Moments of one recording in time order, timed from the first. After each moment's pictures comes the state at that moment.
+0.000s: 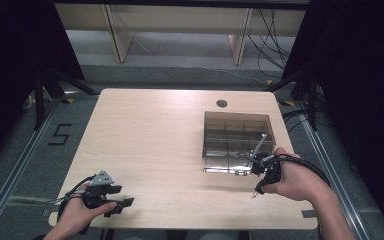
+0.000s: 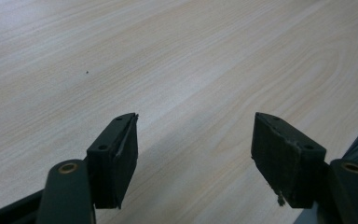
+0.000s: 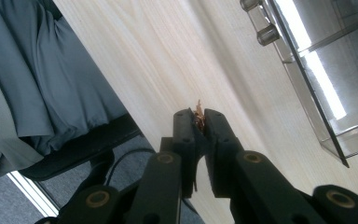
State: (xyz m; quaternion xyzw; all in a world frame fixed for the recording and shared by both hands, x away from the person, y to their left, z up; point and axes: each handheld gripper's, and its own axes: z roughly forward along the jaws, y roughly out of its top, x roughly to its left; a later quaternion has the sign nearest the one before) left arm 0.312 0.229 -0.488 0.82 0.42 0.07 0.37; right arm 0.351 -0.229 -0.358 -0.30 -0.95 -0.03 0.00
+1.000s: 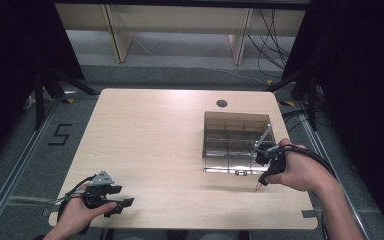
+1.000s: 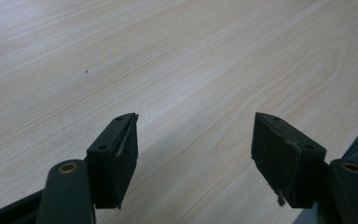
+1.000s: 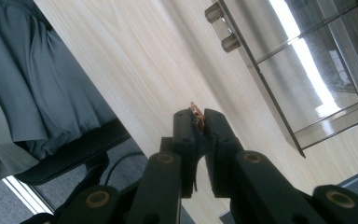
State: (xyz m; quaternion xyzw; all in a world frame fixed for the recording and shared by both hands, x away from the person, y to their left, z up) left arm 0.312 0.230 -0.487 0.83 0.42 0.07 0.37; right arm 0.365 -0.239 -0.341 -0.31 -0.95 -0.04 -0.01
